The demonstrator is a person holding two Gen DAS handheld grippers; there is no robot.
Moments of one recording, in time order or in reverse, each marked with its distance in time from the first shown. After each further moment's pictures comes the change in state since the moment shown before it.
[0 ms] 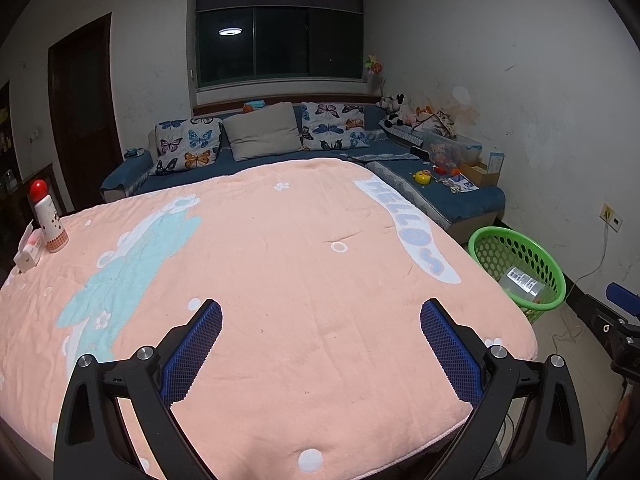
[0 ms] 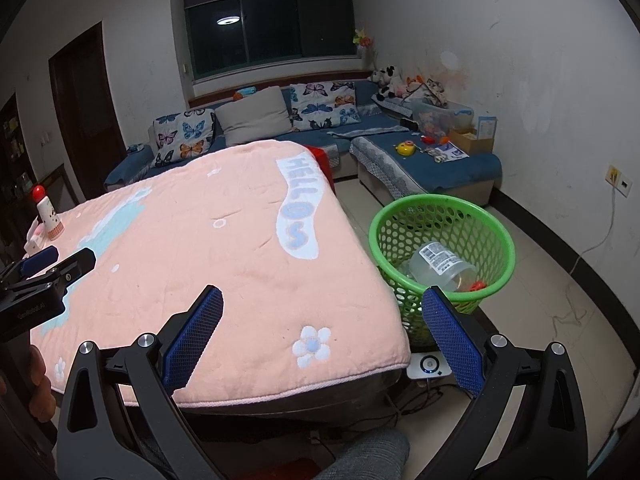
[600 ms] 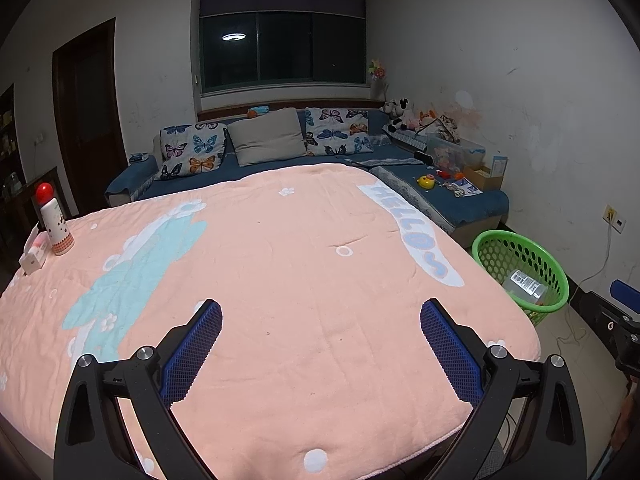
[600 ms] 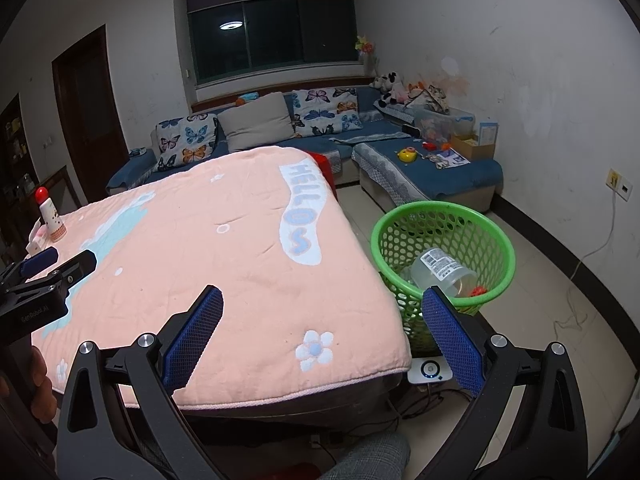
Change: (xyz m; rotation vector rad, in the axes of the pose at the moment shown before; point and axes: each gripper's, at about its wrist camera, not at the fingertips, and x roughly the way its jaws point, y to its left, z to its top) left arm -0.006 0.004 0.000 0.000 -0.016 0.013; right arm -0.003 0.003 0.000 -0.007 -0.014 0.004
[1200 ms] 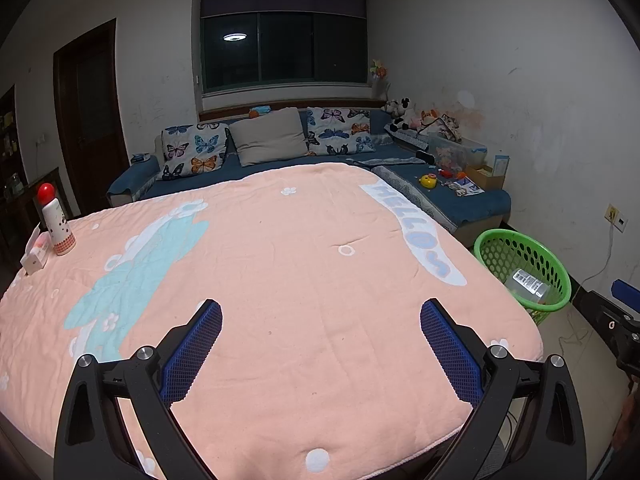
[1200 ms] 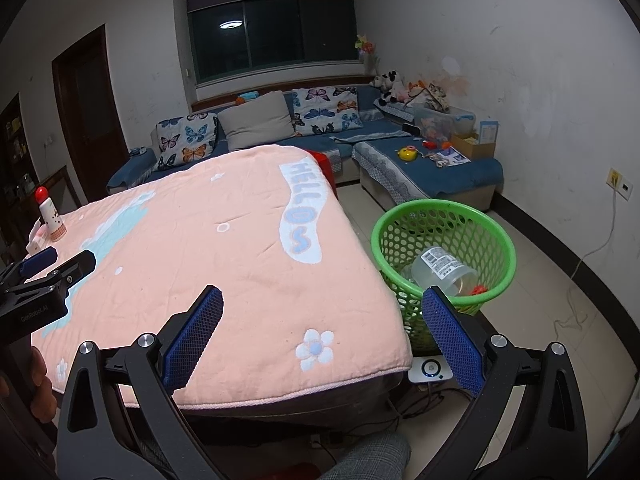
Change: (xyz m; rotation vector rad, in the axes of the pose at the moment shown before) left arm 0.001 0.001 0.000 0.001 0.002 0.006; right arm 0.000 0.000 0.001 0.000 0.001 -0.001
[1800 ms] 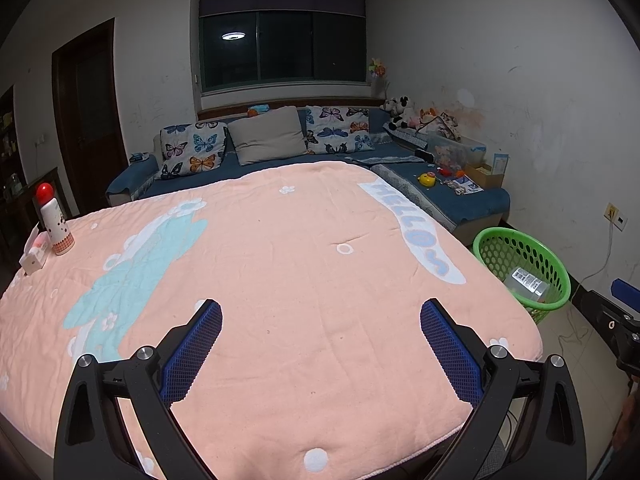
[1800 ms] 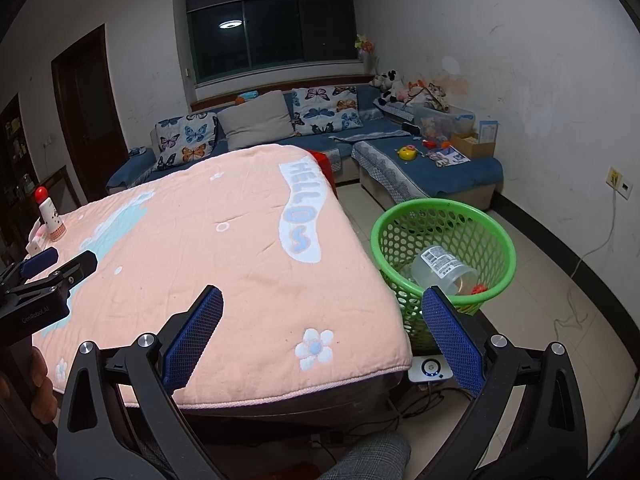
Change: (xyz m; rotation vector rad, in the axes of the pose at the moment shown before) left arm 0.000 0.000 -0.002 0.003 0.003 -0.004; right arm 0.000 -0.001 -0.001 0.000 0.000 -0.001
